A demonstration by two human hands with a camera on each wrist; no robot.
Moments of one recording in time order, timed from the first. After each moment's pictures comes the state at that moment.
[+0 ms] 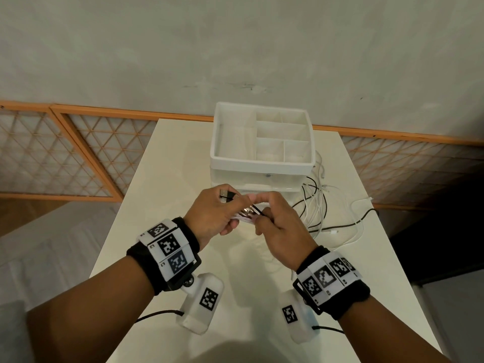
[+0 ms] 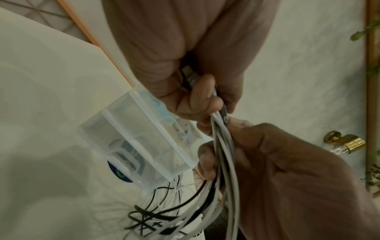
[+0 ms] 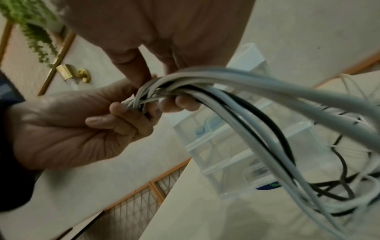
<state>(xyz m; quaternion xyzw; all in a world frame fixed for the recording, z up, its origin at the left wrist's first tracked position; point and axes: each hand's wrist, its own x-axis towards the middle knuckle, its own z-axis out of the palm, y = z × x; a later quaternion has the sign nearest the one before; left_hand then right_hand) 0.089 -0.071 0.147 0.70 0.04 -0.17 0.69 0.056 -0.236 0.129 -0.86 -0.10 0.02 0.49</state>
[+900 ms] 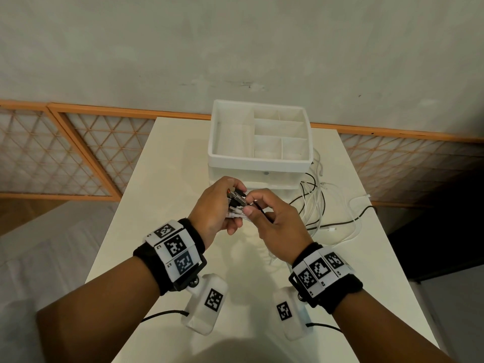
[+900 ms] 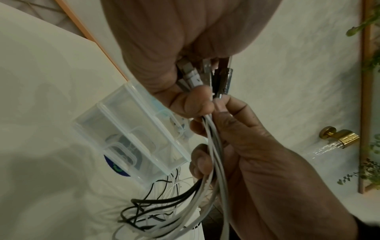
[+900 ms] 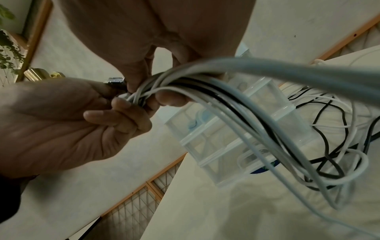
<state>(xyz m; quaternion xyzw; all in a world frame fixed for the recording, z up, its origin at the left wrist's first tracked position) 0.092 -0.081 0.148 0.65 0.08 -0.19 0.73 0.060 -0.233 0.121 -0.82 -0.07 -0.01 0.57</state>
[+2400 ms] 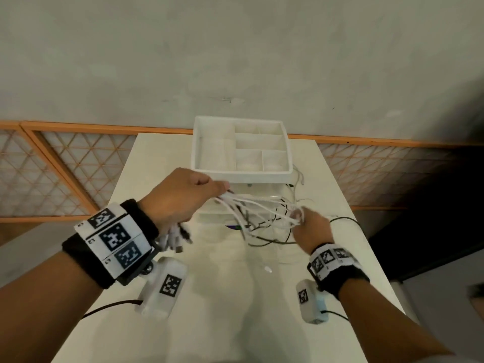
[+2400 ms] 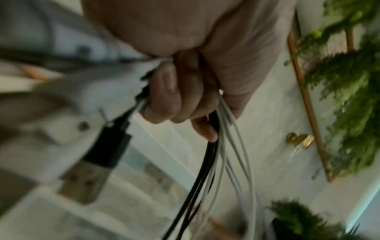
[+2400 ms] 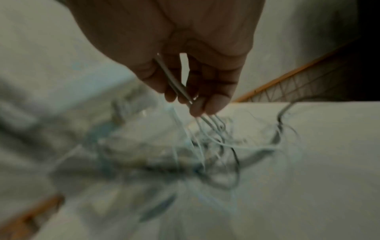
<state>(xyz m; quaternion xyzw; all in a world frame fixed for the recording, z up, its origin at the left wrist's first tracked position) 0.107 -0.050 0.209 0.83 -0.05 -0.14 0.54 0.083 -0.325 0.094 -0.96 0.15 -0.01 0.25</state>
